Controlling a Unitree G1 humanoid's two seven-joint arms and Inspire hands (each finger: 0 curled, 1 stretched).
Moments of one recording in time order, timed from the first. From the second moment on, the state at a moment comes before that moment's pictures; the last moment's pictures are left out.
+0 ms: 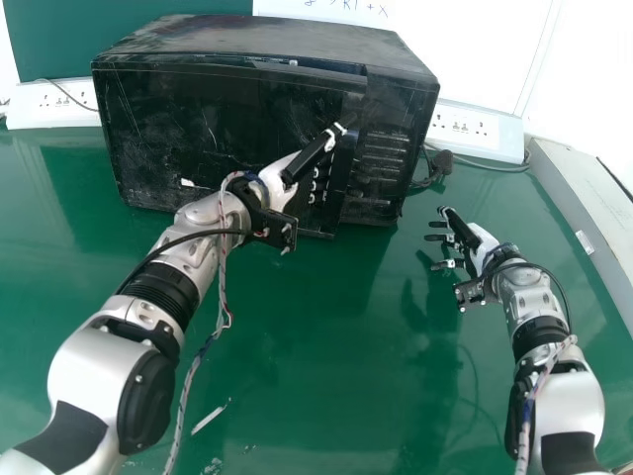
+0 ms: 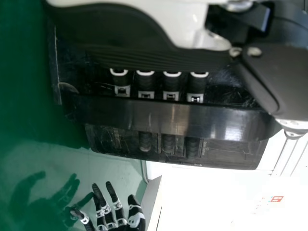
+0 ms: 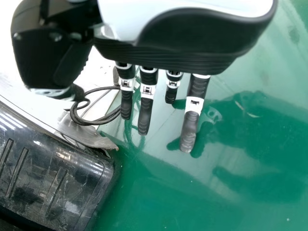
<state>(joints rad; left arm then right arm) -1.47 0.06 0.15 1.32 0.02 0.02 -0.46 -1.17 -0.57 -0.08 1.31 -0.13 0.12 0.33</state>
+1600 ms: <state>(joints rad) -1.38 0.07 0.15 1.21 -0.05 0.00 -0.55 -1.17 -0.57 -0.09 1.31 -0.13 0.13 0.32</state>
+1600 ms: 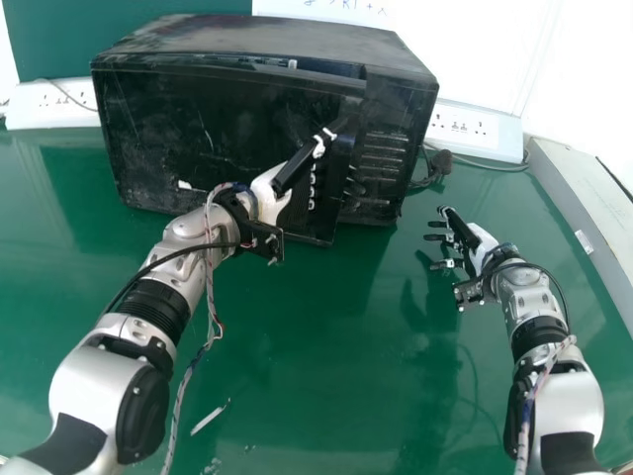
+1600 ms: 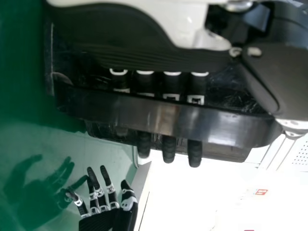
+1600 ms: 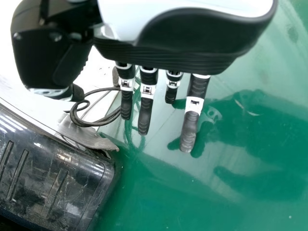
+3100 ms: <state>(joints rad) -0.89 0.05 0.06 0.27 -0.15 0.42 -0.43 -1.16 -0.56 -0.07 1.31 -0.13 0.11 0.32</state>
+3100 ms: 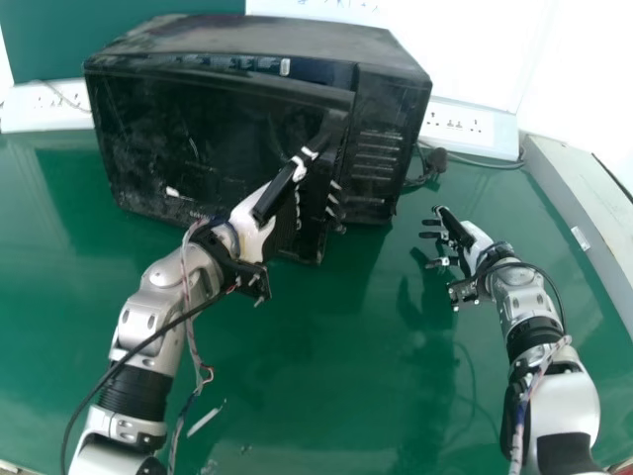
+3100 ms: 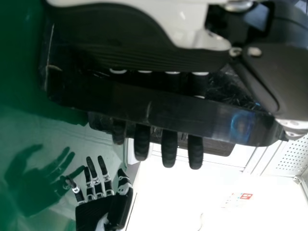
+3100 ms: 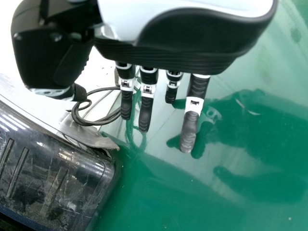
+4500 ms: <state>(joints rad) -0.60 0.11 0.03 -0.25 -0.29 0.64 -0.34 -1.17 -0.56 -0.07 1.31 -0.14 0.11 0.32</state>
